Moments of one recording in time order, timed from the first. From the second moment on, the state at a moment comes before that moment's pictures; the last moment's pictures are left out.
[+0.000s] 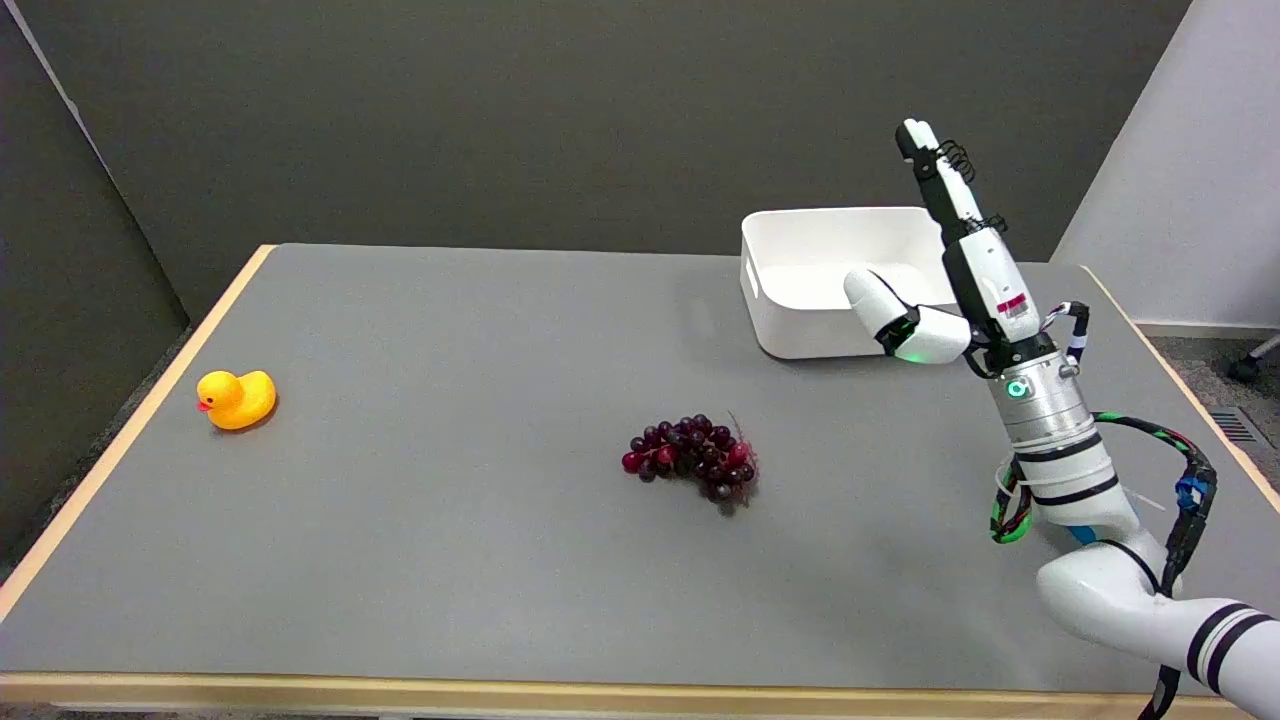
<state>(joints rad) -0.06 -0.89 -1.81 1.19 0.62 1.16 0.79</state>
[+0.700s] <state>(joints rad) -0.06 -0.86 -1.77 1.29 0.36 0.98 0.75</state>
